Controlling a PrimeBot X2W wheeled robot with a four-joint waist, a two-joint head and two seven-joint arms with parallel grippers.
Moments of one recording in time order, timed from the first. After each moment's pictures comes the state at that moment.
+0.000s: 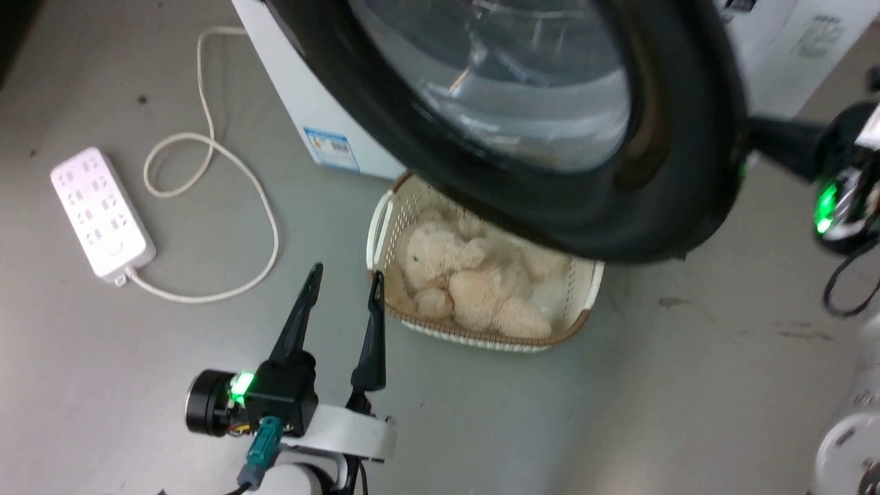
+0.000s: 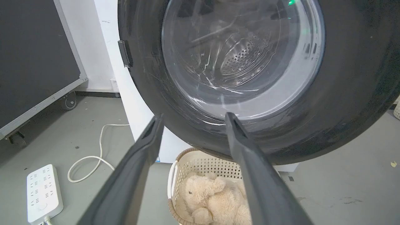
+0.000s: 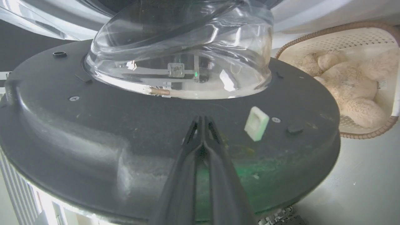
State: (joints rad) left arm -0.15 0.05 -0.25 0.01 -0.08 0.10 -0.26; right arm -1.08 -0.06 -0.76 0.71 0.73 0.13 1.30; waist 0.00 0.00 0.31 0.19
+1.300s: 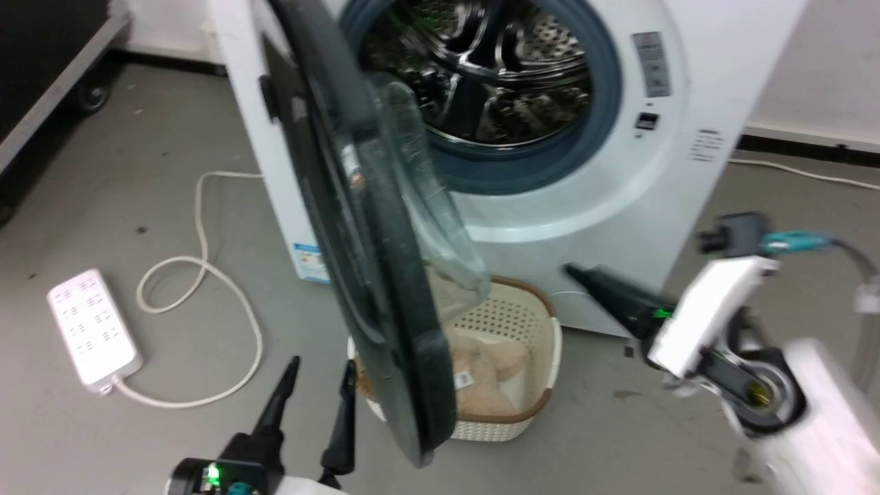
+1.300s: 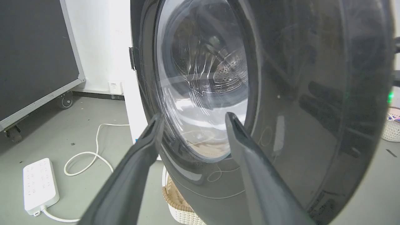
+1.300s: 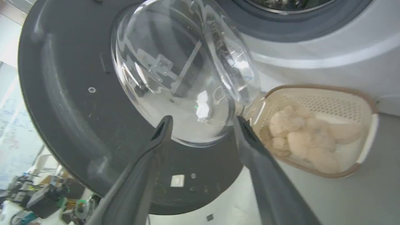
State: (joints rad) left arm 0.05 0.06 -0.18 0.05 -0.12 0.02 -0.26; right arm -0.46 -0.20 0.27 0.29 1.16 0.13 0.55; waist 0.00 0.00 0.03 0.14
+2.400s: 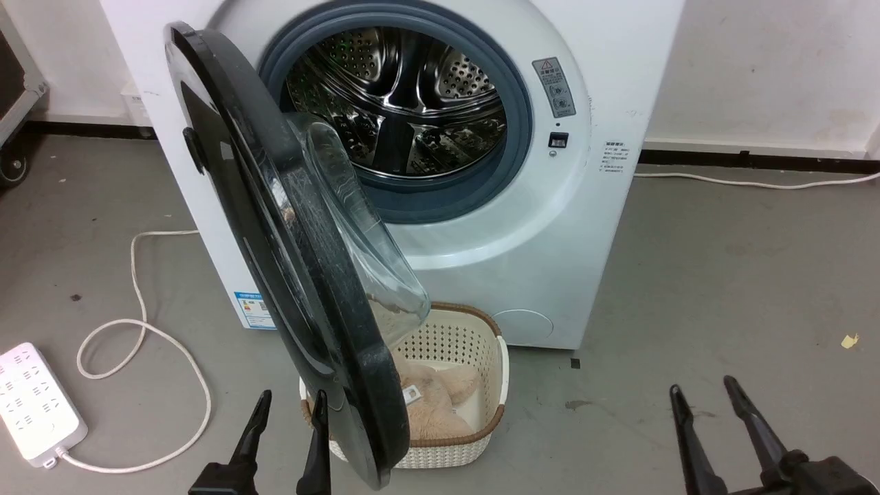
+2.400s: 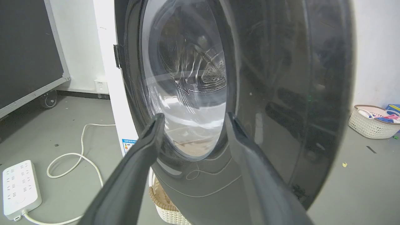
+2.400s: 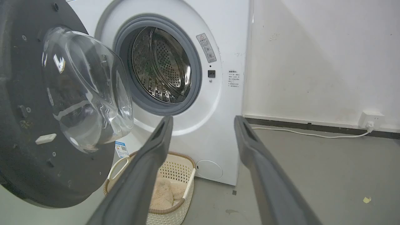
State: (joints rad) left arm 0.12 0.05 -0.10 0.05 -0.14 0.01 -0.26; right arm 0.16 -0.06 0.00 -0.04 0.10 0.13 -0.26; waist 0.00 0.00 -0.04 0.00
